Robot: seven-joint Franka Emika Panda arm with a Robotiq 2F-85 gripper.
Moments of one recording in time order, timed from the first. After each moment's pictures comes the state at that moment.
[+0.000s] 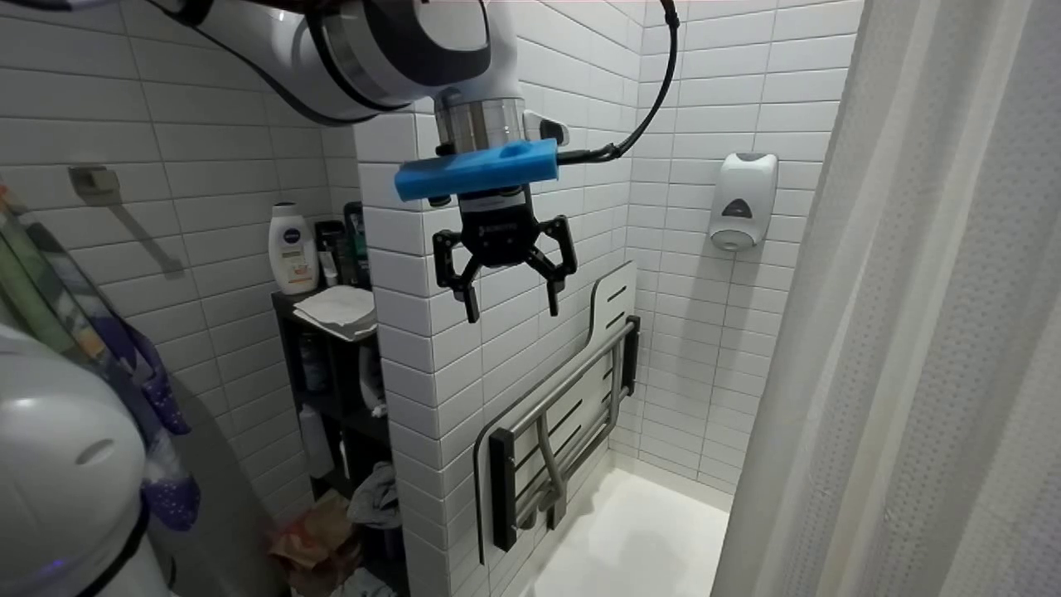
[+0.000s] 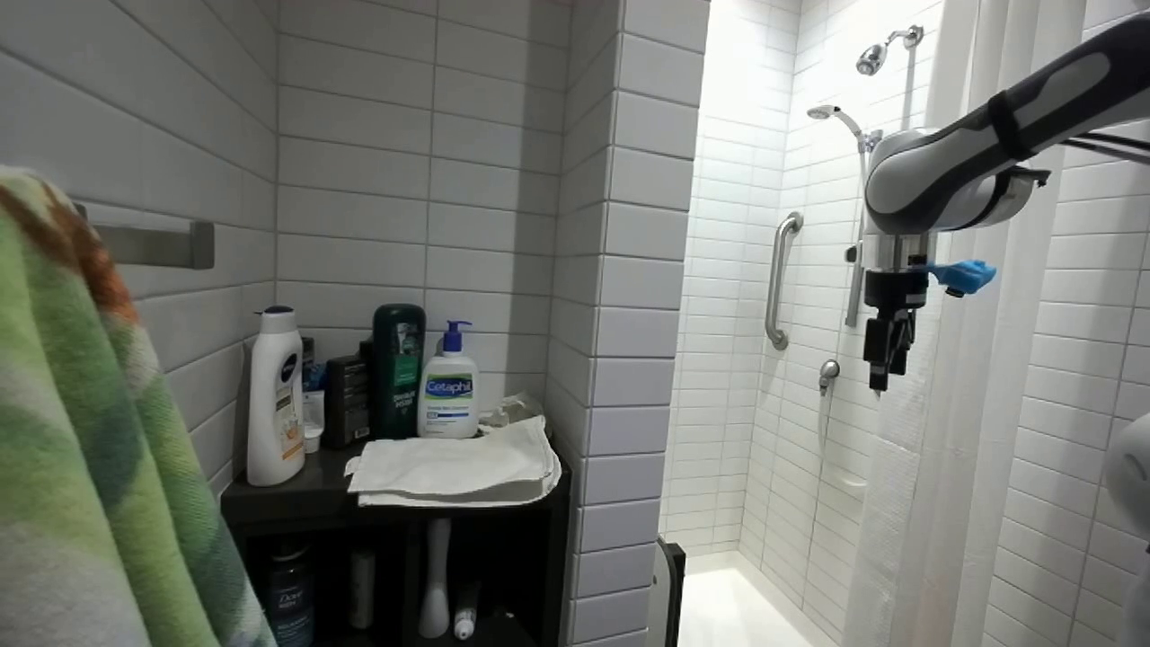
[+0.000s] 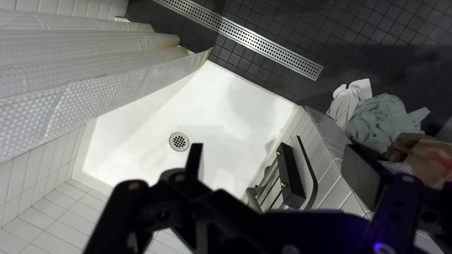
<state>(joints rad) -0.15 -0.59 -0.28 -2.55 -0.32 2.03 -0.48</state>
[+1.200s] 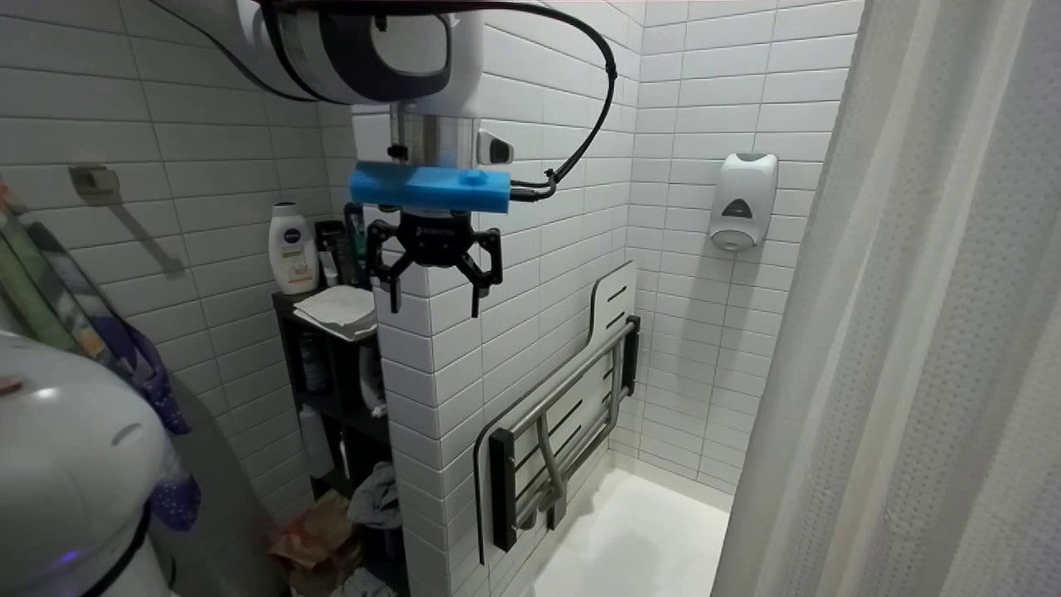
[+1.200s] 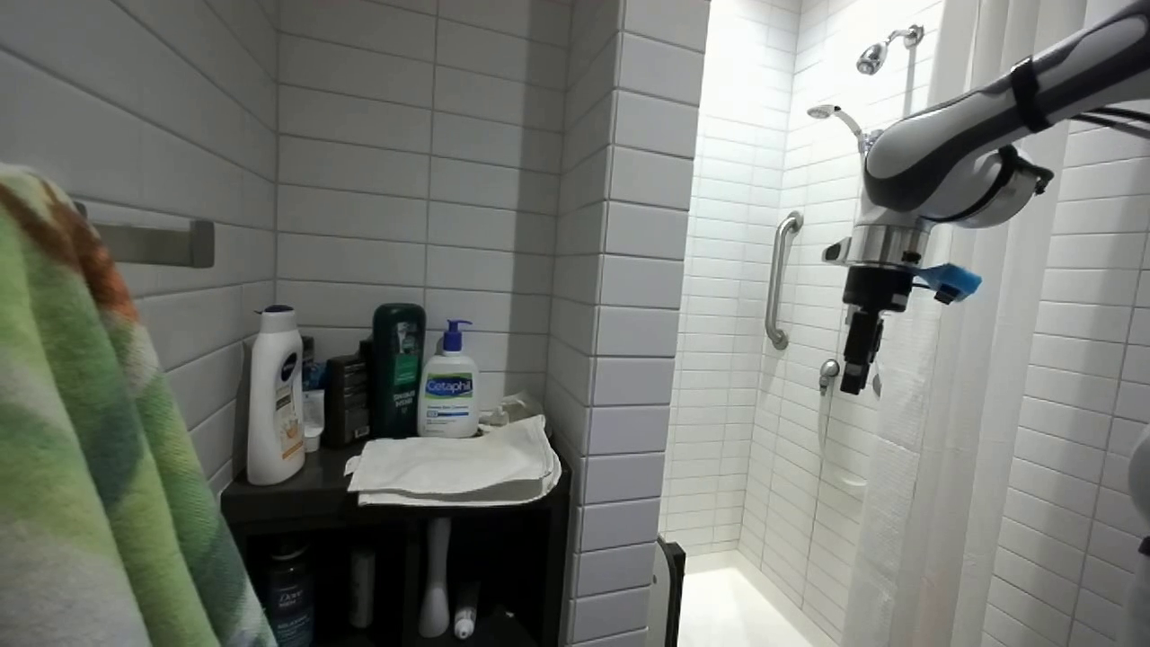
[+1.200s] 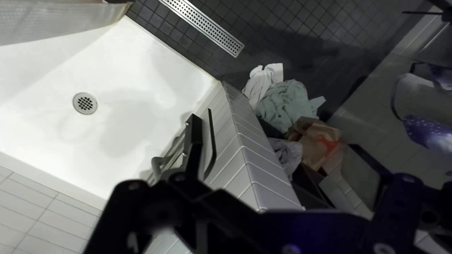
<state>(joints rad) -0.03 -0.69 -0.29 -2.62 -0.07 1.96 -0.67</state>
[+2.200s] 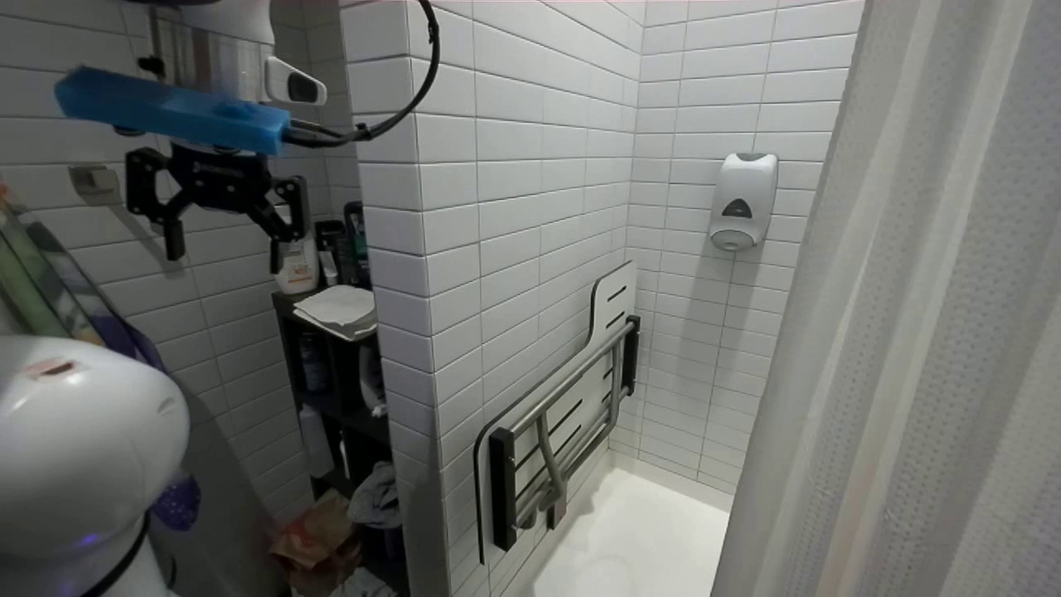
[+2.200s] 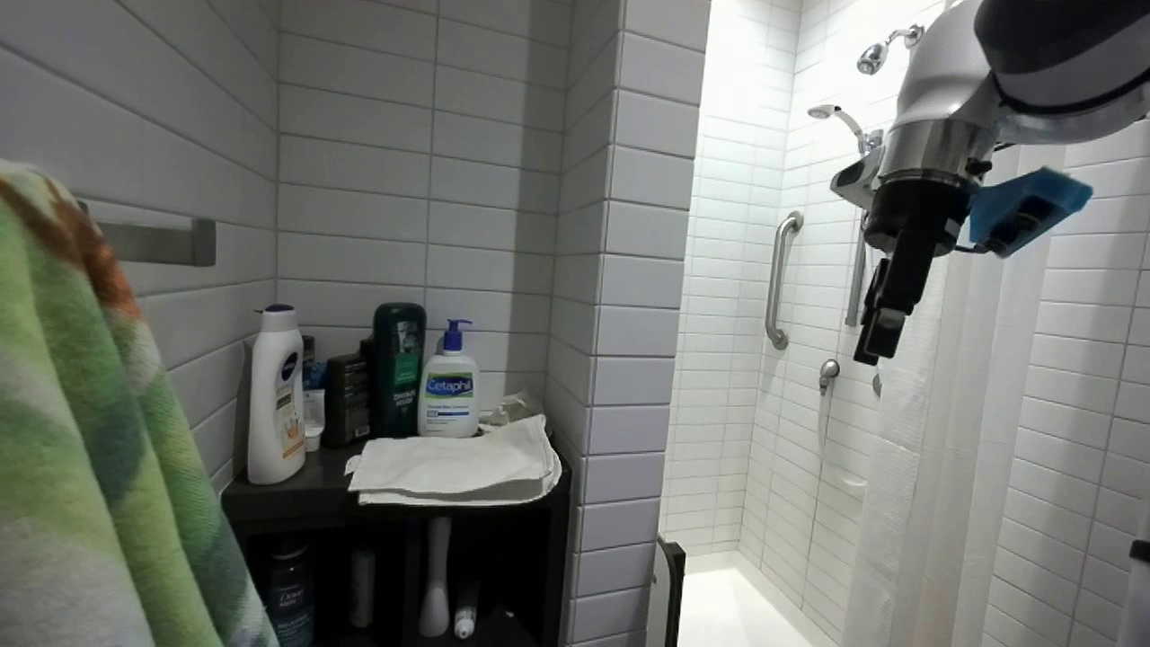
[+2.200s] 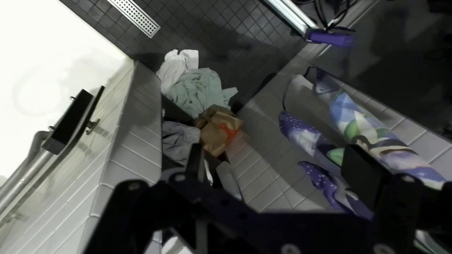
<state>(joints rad) 0.17 -1.15 -0.07 -2.72 0.20 1.63 -0.46</state>
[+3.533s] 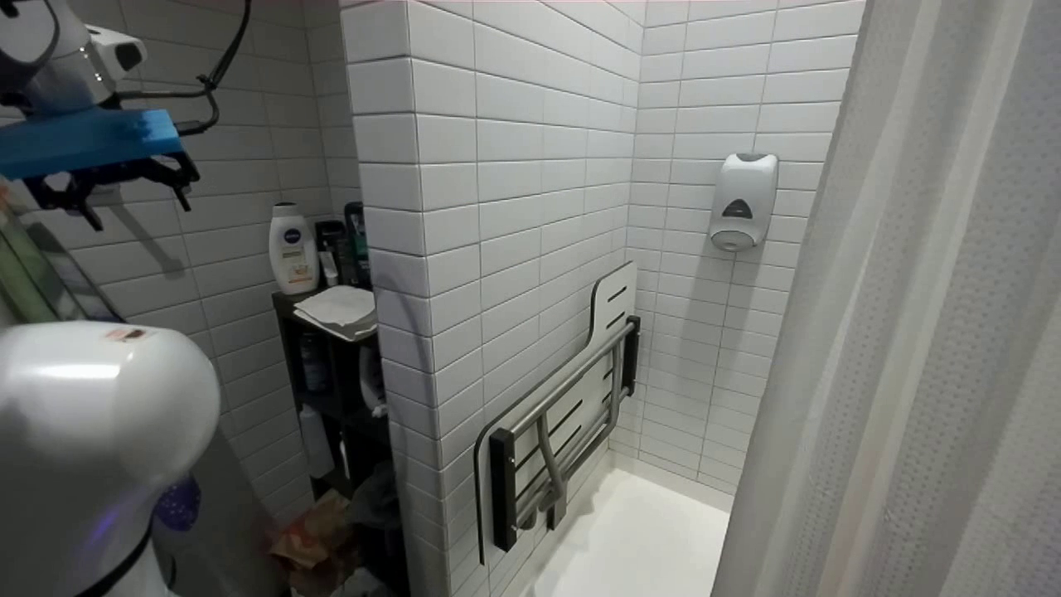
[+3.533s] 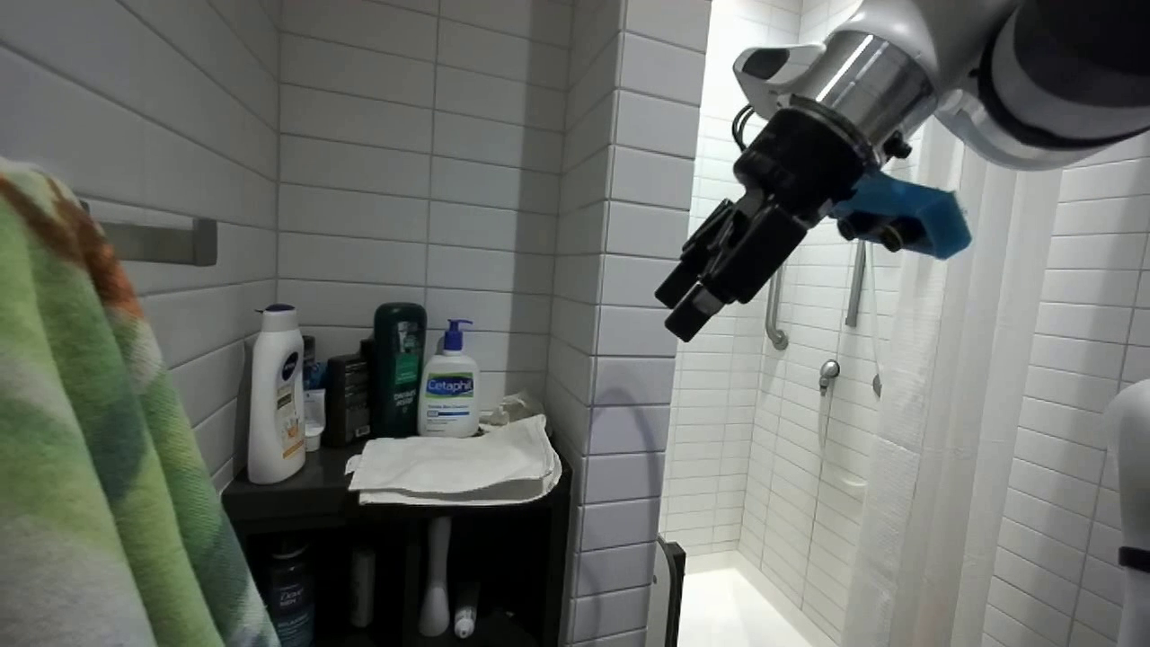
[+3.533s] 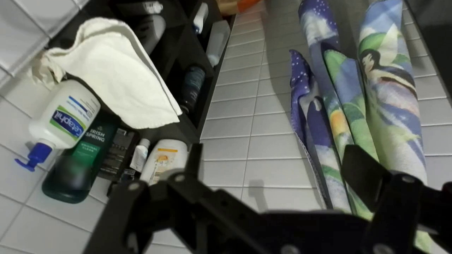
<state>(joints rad) 0.58 -1.02 0.23 -2.79 0.27 2.40 -0.44</state>
